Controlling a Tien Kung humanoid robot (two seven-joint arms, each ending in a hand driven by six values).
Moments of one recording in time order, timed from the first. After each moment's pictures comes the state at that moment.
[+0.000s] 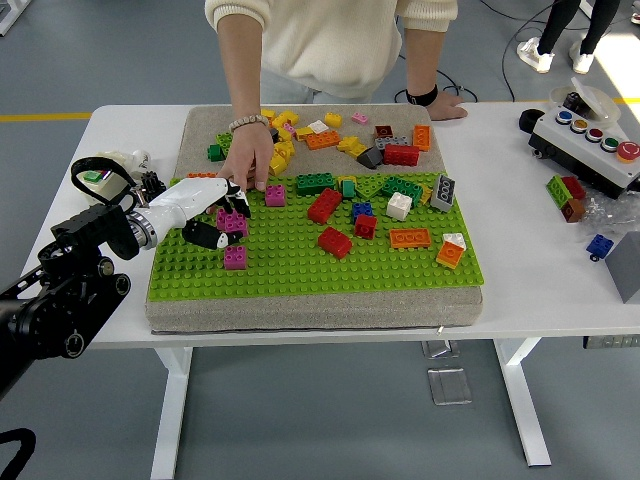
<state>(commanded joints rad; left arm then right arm) -0.68 0.22 -1.03 -0.84 2.09 -0.09 -0.26 0.10 -0.13 1.38 0.18 -1.14 0.00 -0.06</state>
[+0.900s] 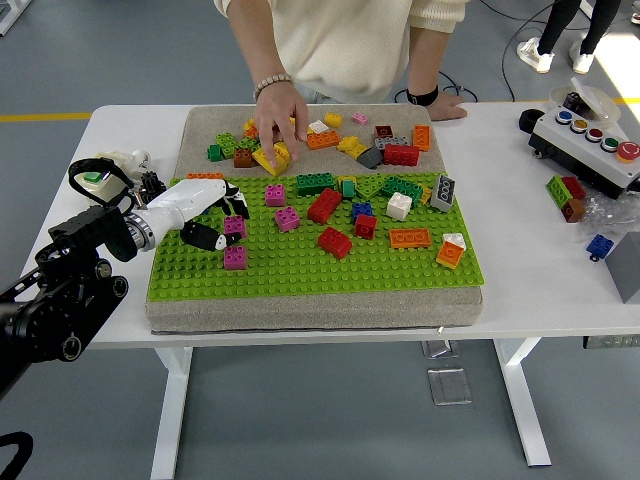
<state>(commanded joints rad) -0.66 0.22 -1.04 -0.84 2.09 -0.09 -0.26 0.10 -0.13 1.39 0.18 -1.14 0.00 -0.06</state>
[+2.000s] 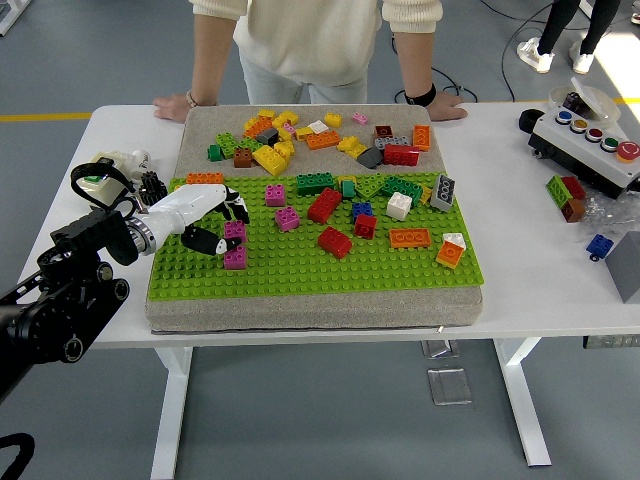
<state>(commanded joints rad) -0.67 0.22 -1.03 -0.82 2.08 -0.09 -0.27 0.10 -0.13 1.38 0.18 -1.14 0.00 -0.06</state>
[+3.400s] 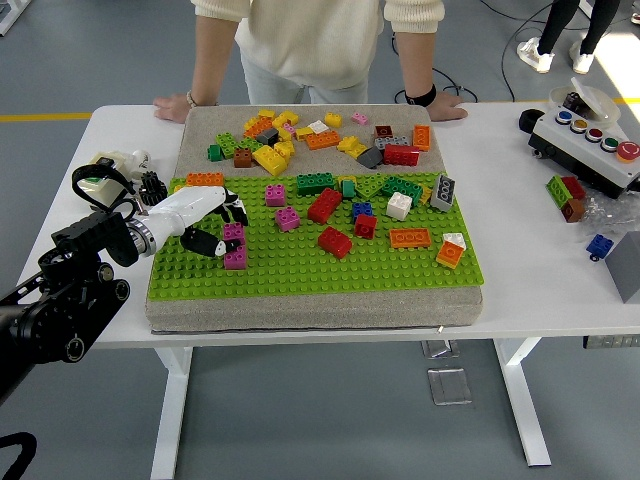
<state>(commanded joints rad) -0.67 0.21 -1.03 -0.80 2.08 -0.09 -0.27 0.10 -0.13 1.38 0.18 -1.14 0.00 -0.06</state>
